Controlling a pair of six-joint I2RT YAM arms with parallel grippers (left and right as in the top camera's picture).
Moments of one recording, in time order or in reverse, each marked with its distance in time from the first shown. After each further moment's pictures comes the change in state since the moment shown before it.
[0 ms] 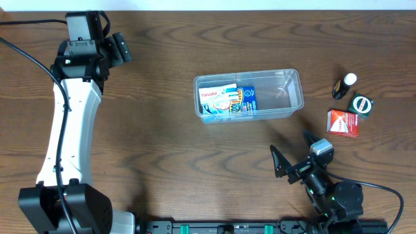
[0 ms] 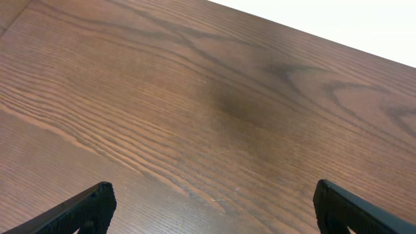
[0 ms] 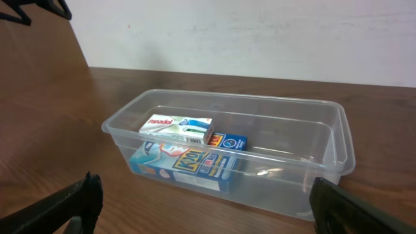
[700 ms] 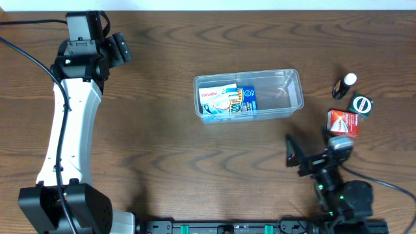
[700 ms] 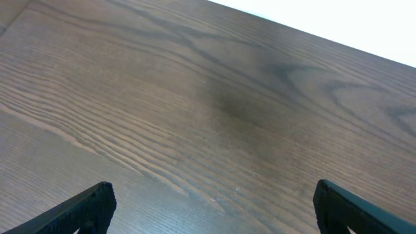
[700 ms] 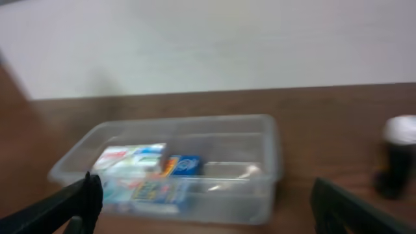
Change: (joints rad) left arm 0.000 0.000 0.000 0.000 0.000 0.000; right arm -0.098 0.092 0.154 -0.058 0.148 0.060
